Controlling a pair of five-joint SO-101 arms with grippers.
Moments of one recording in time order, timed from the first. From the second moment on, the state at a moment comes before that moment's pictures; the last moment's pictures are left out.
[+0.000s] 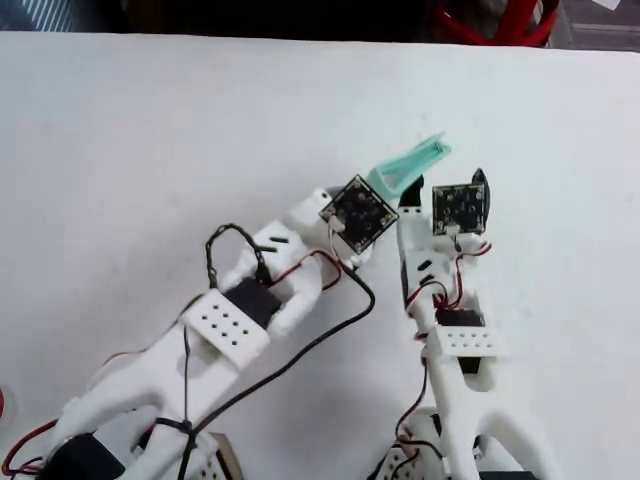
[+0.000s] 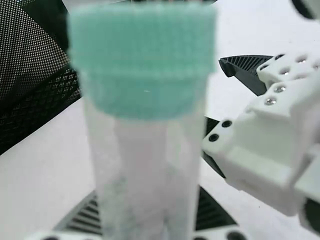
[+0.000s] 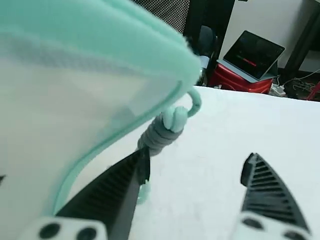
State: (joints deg) left arm 32.6 -20.6 51.5 10.2 -10.8; right arm -4.3 -33.7 76.0 -19.6 8.0
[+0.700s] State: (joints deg) left arm 33.1 -20.6 51.5 10.2 -11.3; right arm -3.5 -22.5 70.9 -23.5 8.0
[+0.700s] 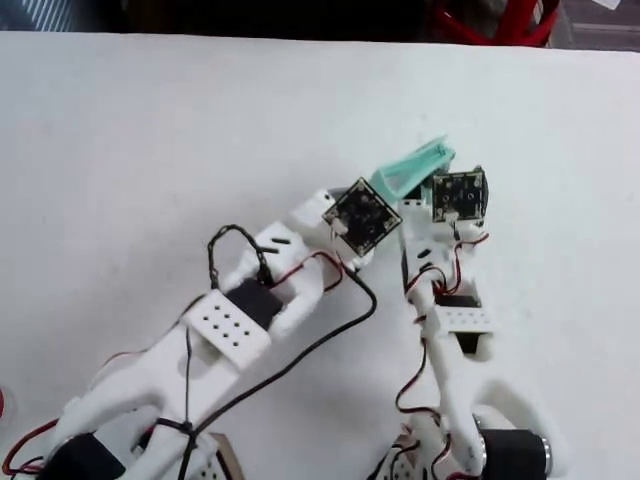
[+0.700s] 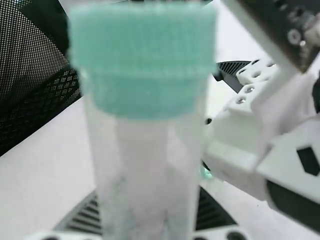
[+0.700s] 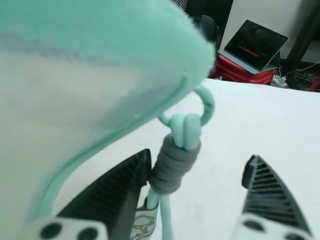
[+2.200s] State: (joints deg) left arm 33.1 -20.6 51.5 10.2 -11.3; right arm -0.1 -23.8 70.9 -25.5 8.0
